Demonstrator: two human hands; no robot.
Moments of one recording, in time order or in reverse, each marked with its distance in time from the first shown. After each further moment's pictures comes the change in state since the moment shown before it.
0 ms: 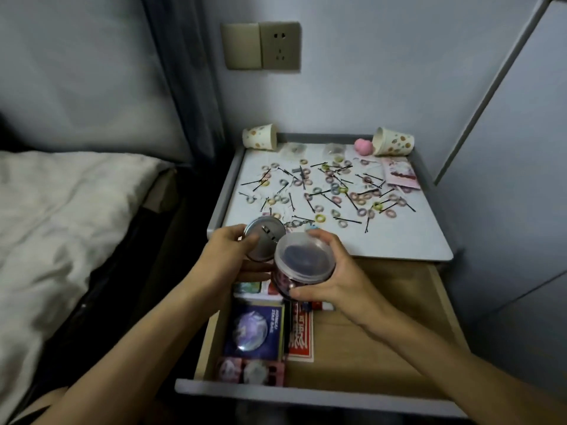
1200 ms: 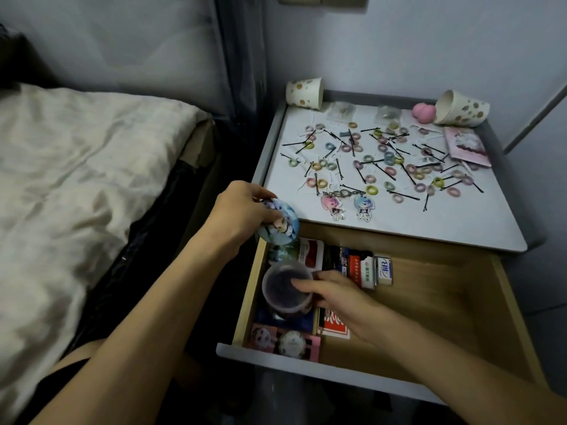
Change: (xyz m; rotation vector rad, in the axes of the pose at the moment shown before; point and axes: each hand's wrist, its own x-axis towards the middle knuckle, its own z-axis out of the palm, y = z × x) left_hand 0.035 -0.013 -0.063 0.513 0.206 0.102; right_hand 0.032 0.093 0.073 0.102 -0.218 0.538
